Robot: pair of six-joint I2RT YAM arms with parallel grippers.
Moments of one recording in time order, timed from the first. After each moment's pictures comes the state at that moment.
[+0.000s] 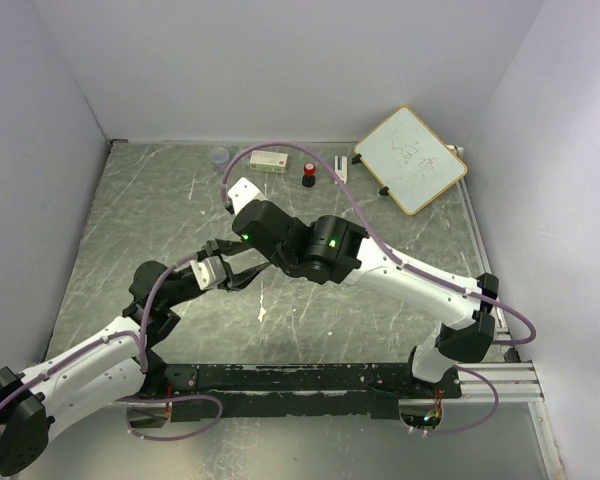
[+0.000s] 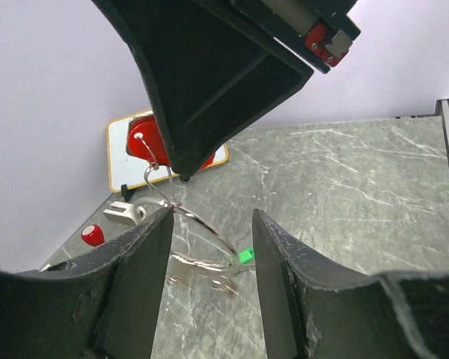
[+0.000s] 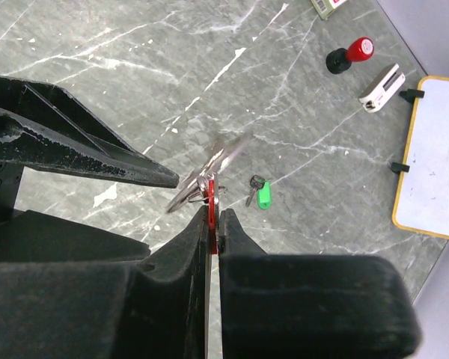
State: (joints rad) left arm -0.66 0.81 0.35 0.76 0.53 0.18; right arm 1.23 1.62 1.84 -1.01 0.60 0.06
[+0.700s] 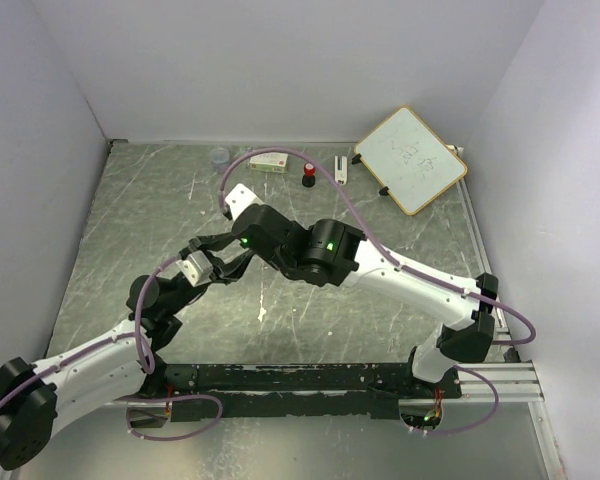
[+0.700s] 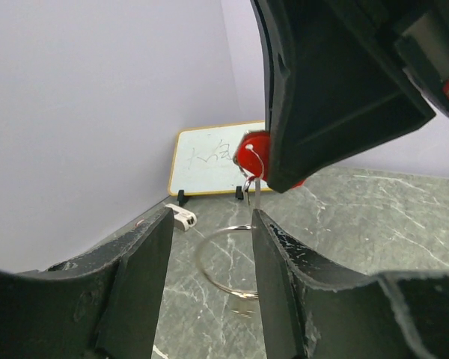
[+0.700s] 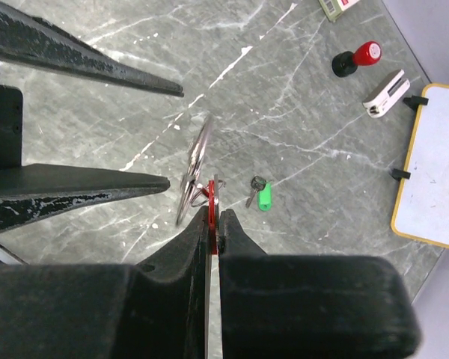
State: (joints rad) left arm -0.66 0.86 0.23 1.08 0.28 0.10; right arm 1.23 1.61 1.80 -0.99 0.58 0.03
